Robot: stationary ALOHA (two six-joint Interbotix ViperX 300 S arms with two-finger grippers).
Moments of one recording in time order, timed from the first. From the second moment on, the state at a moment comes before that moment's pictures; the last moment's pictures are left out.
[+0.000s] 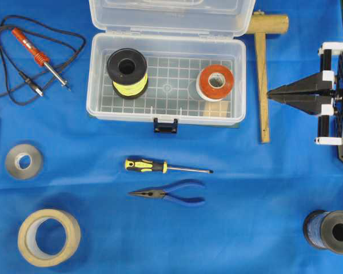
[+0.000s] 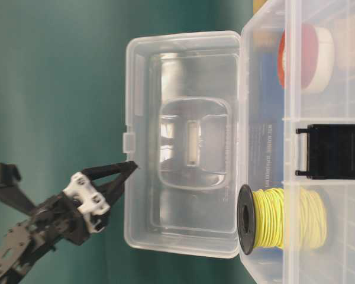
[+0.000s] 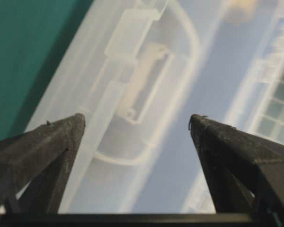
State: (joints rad) left arm 0.54 -0.01 0.13 -0.02 0.67 0.21; right arm -0.08 -0.87 1.16 0.00 -0.14 0.00
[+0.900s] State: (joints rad) left arm 0.17 -0.27 0.41 -0.04 0.74 -0.05; right arm -0.08 -0.87 1.16 0.00 -0.14 0.00
